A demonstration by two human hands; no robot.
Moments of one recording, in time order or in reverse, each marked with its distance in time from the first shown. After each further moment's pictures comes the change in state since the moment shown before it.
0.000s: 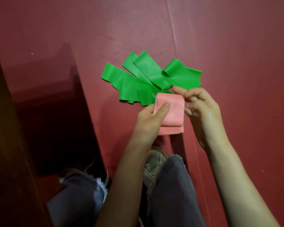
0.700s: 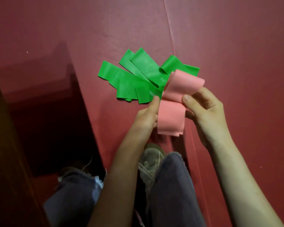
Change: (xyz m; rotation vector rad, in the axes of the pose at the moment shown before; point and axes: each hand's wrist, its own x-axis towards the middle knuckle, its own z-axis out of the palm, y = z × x) left_hand 0.010 -0.002 -0.003 0.111 -0.050 -0.145; right_hand -0.009 0.000 -0.010 -0.208 0.071 -0.089
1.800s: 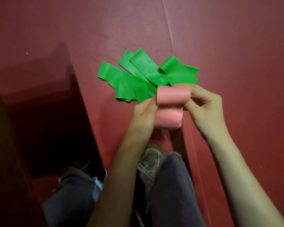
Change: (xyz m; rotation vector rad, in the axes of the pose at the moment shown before) left_hand -0.011 0.007 0.000 -0.020 0.055 0.328; right_hand 0.009 -0.008 0.002 -0.301 -0.082 -0.268
